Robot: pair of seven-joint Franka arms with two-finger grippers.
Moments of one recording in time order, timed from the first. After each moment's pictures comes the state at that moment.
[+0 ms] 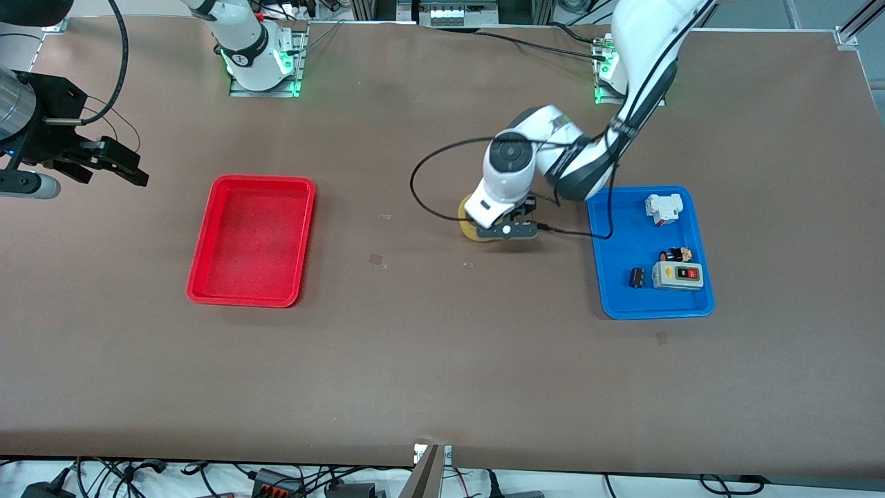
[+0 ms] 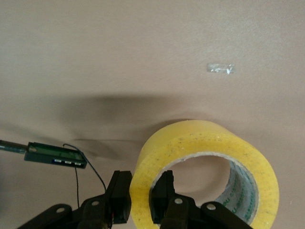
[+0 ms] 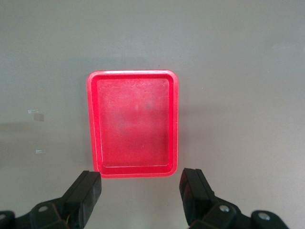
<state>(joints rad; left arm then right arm) -0.26 0.60 -0.46 -1.82 0.26 2.21 -0.88 0.01 0.06 0.06 -1.54 -0.04 1.55 0.14</state>
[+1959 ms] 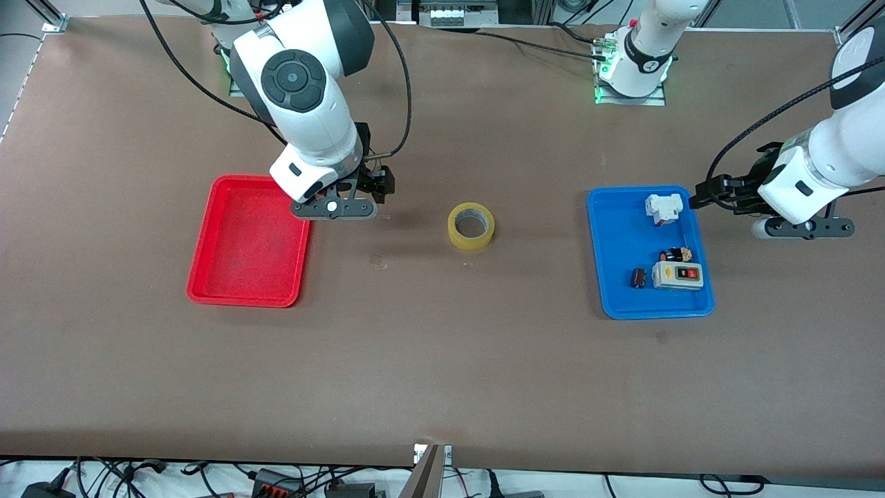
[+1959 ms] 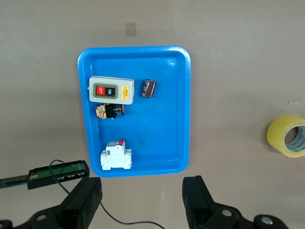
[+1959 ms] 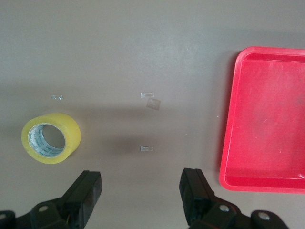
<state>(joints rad) 1.20 0.37 -1.43 -1.71 0.27 1.63 -0.32 0.55 0.33 0.07 -1.53 0.00 1.82 0.61</state>
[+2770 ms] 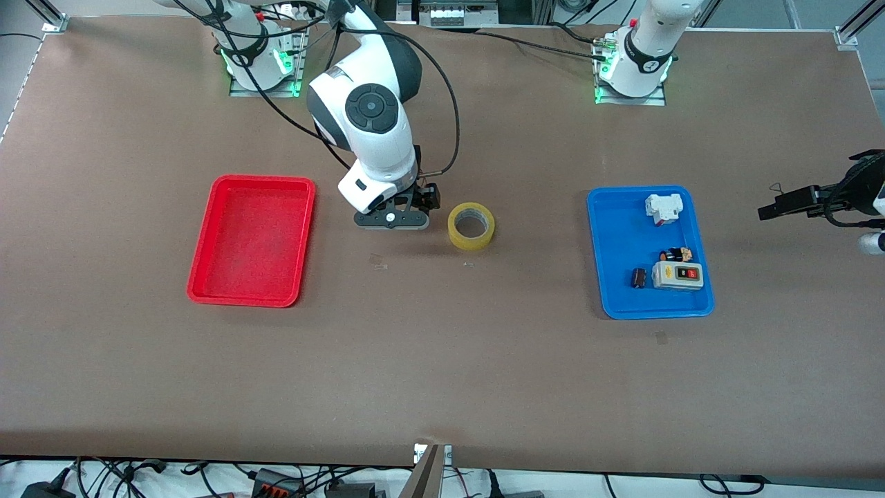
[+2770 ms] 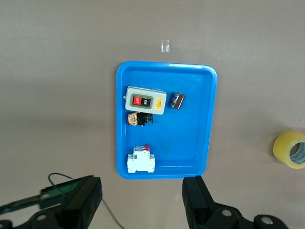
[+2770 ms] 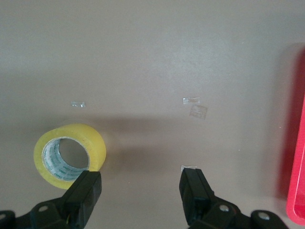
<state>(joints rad) 1.06 0.38 -1.13 -1.49 0.21 1.52 -0.18 0.66 0.46 0.06 -1.59 -0.03 2.07 0.73</state>
